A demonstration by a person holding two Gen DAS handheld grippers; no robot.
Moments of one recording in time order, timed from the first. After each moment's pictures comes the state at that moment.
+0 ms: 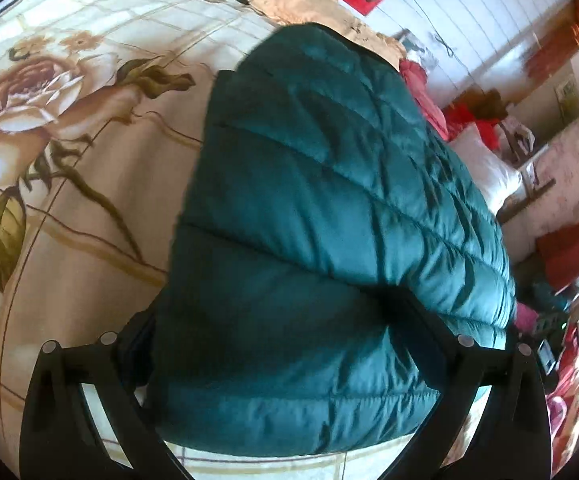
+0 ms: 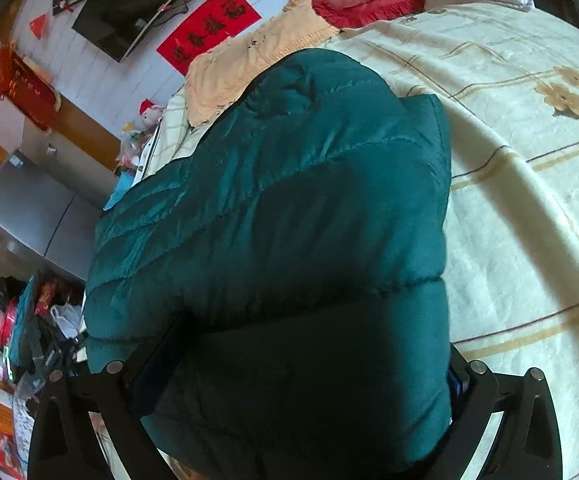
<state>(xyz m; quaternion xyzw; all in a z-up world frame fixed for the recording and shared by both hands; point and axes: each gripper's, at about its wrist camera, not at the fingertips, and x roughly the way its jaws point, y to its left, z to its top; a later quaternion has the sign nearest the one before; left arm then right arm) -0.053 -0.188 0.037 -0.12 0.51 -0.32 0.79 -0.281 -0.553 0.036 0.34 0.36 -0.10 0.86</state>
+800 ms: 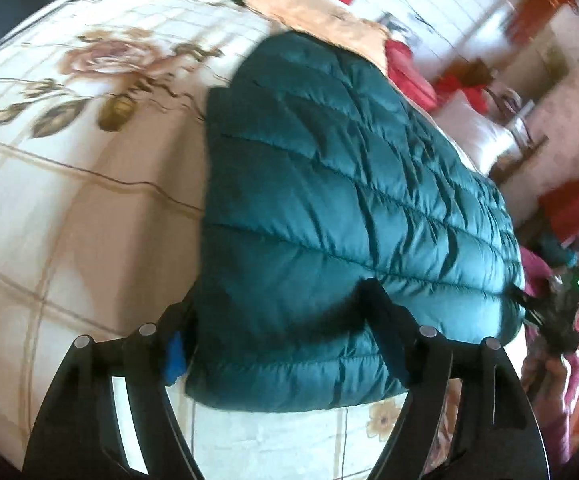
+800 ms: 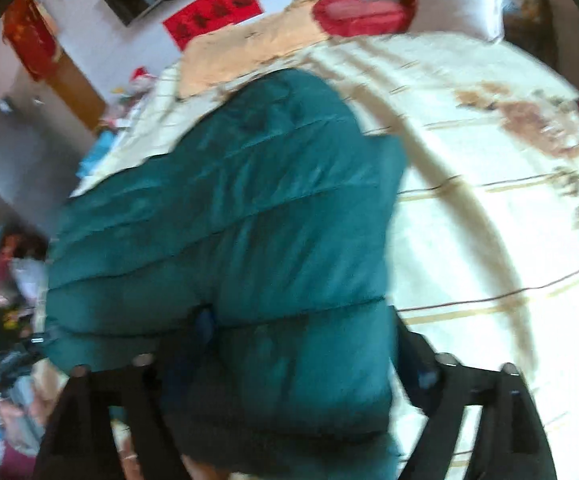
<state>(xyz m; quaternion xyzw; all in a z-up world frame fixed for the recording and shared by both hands) -0.189 -0.110 0.065 -0.08 0.50 -0.30 0.81 -0.396 -0.483 0.067 0.23 0.40 -0.18 0.87</state>
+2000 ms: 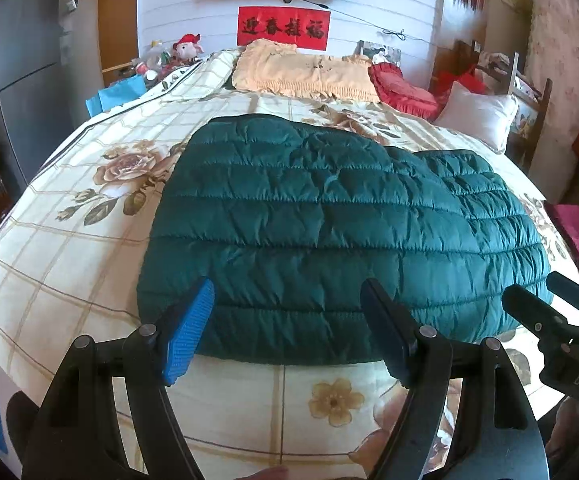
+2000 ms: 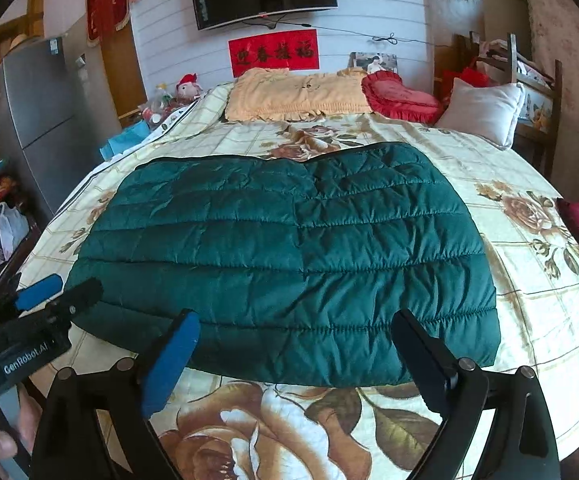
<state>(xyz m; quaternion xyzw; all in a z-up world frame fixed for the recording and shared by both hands) -0.310 -0.173 0.115 0.06 0.36 -0.24 0.90 -0.407 -0.302 0.102 0.09 0.34 -0.19 0.92</state>
